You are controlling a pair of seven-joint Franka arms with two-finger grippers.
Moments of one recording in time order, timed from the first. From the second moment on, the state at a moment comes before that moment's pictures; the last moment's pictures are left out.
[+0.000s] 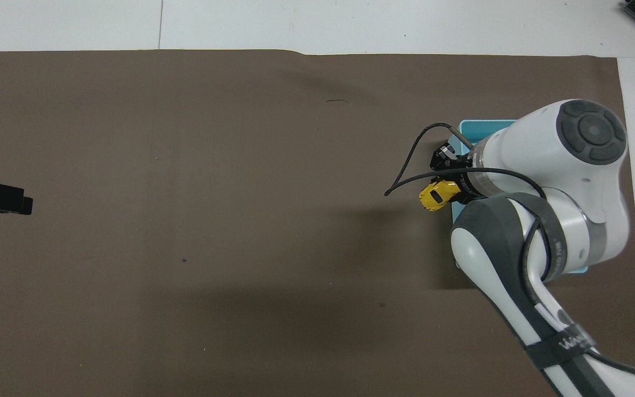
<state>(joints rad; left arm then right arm) -0.08 -0.11 0.02 -1.58 -0.04 1.47 0.01 -0.07 0.11 0.13 -1.87 0.05 1.97 0.69</state>
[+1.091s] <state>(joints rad) -0.08 -0.11 0.02 -1.58 -0.04 1.47 0.01 -0.15 0.09 0.14 -1.98 -0.13 2.03 0.16</state>
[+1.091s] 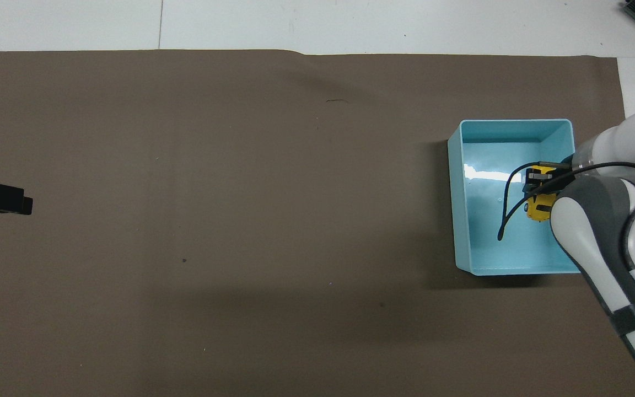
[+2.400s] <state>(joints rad) -0.08 -0.11 0.02 -1.58 -0.04 1.47 0.01 -0.17 0.22 0.13 -2.11 -0.13 2.32 0.01</state>
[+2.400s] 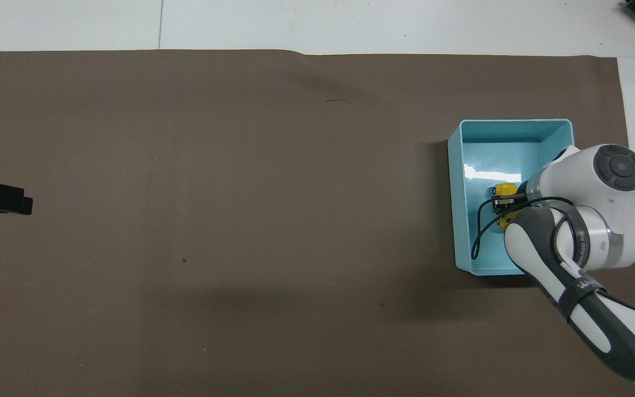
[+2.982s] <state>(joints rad) -0.08 -0.11 0.02 -1.58 -0.04 1.47 0.01 -0.16 0.16 0.15 -1.91 -0.13 2.09 0.01</state>
